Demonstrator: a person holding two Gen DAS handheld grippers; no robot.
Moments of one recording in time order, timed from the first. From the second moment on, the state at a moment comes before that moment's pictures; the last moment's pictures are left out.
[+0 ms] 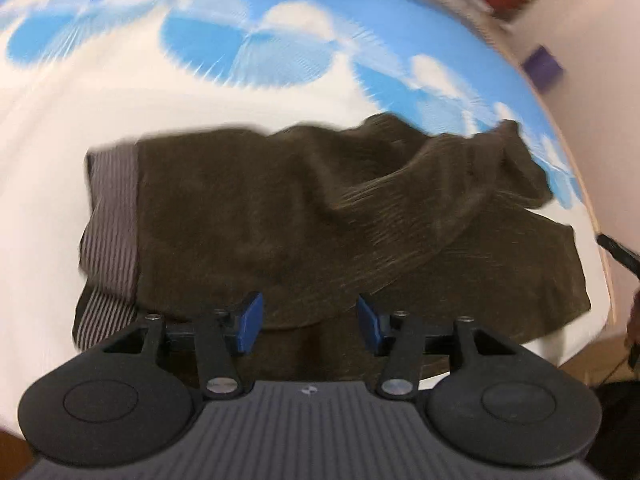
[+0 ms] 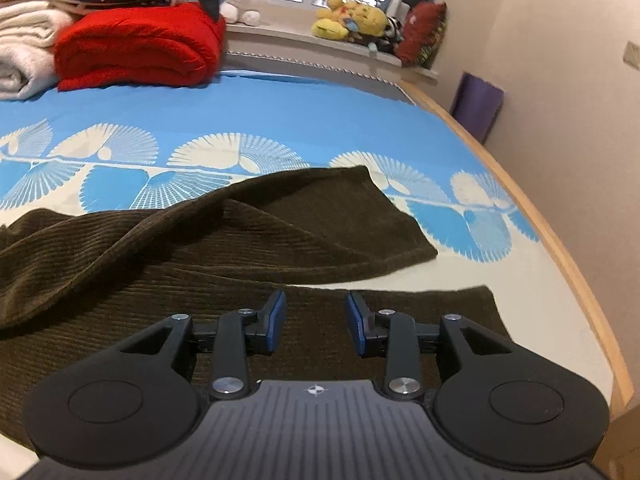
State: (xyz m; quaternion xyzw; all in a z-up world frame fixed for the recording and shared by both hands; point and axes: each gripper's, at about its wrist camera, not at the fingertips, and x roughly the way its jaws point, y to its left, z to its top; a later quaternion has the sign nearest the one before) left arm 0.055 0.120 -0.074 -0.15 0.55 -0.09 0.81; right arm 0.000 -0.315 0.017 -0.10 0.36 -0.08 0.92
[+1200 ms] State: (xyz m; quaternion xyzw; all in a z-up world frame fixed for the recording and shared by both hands) left arm 0.086 0.140 -0.069 -0.10 0.50 0.05 0.86; right arm 0.134 -0.251 -0.023 0.06 0.38 -0.04 0.92
